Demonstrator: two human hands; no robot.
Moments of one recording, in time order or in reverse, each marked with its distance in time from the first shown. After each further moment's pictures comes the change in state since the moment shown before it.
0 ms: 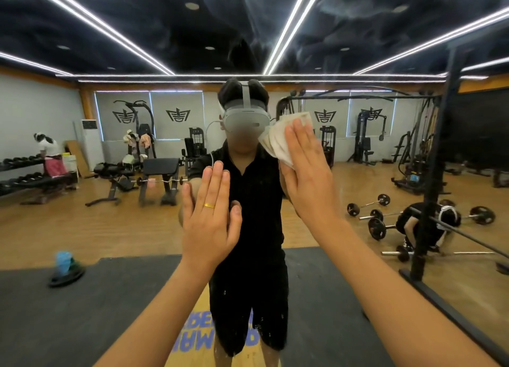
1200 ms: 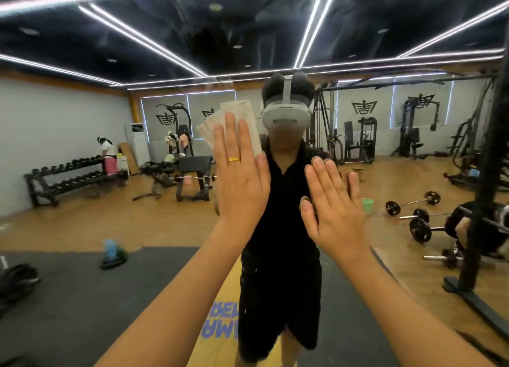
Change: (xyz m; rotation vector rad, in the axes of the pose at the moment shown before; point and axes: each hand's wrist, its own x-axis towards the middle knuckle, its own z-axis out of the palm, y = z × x) left_hand 0.078 0.158 0.042 -0.088 0.043 -0.208; right_hand -0.103 0.145 -0.029 -0.352 0.154 -0.190
